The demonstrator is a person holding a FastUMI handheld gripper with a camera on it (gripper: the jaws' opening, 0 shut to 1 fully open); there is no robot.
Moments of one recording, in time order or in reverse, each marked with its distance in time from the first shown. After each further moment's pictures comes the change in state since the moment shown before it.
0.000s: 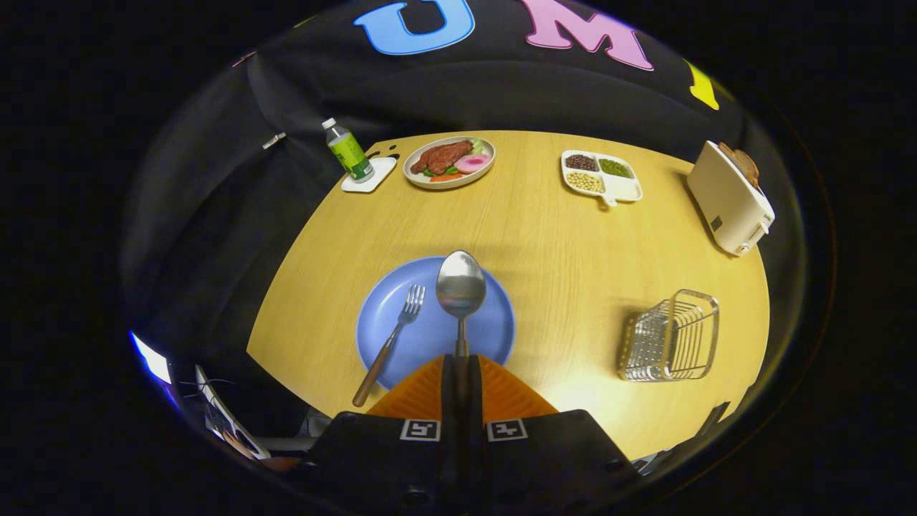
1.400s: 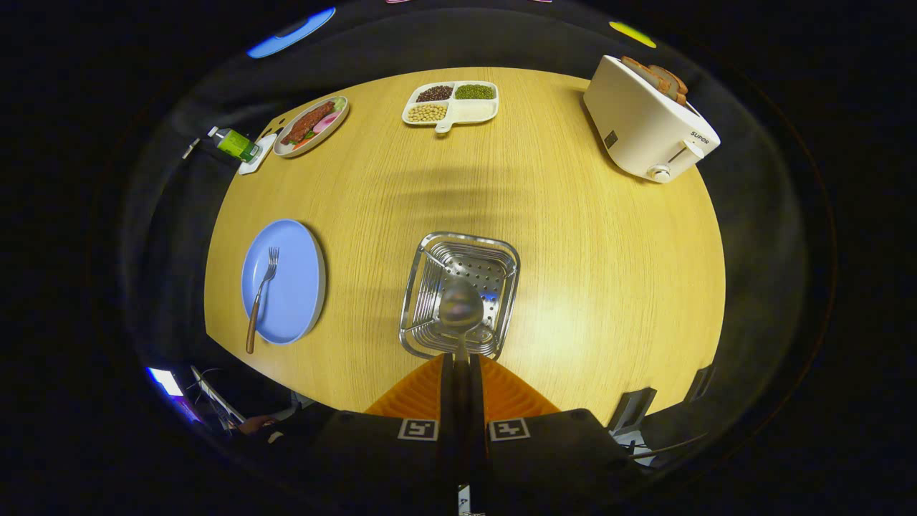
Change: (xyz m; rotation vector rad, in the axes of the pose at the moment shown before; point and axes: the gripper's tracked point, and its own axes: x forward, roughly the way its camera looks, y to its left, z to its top) arm -0.036 -0.203 -0.036 0.121 0.339 -0.156
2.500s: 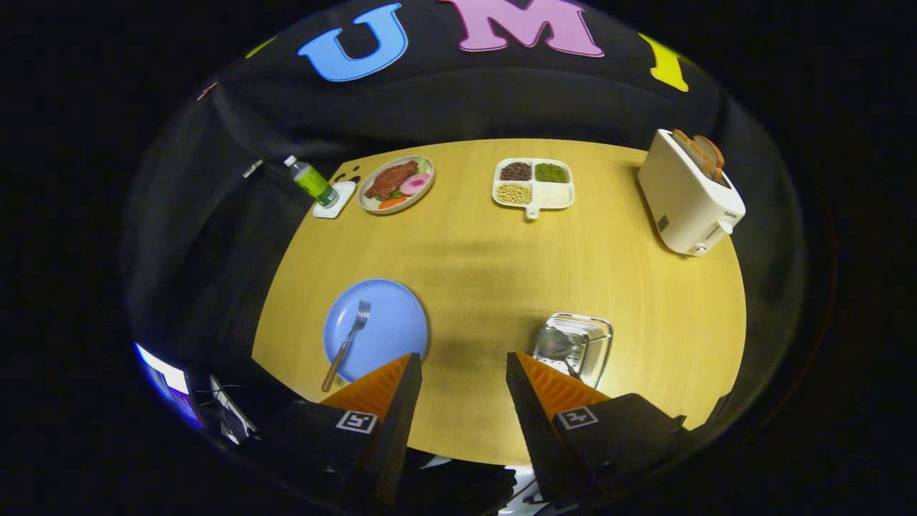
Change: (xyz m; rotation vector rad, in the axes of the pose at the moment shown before) arm -0.057 0.138 0.047 -0.082 -0.297 0.197
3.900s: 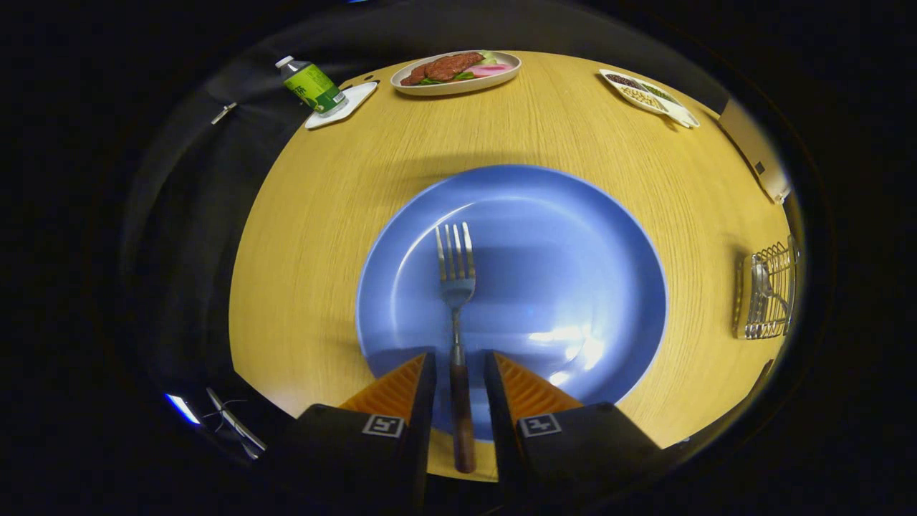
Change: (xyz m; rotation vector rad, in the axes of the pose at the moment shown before) arm 0.190 0.144 -0.103 0.057 0.247 -0.109
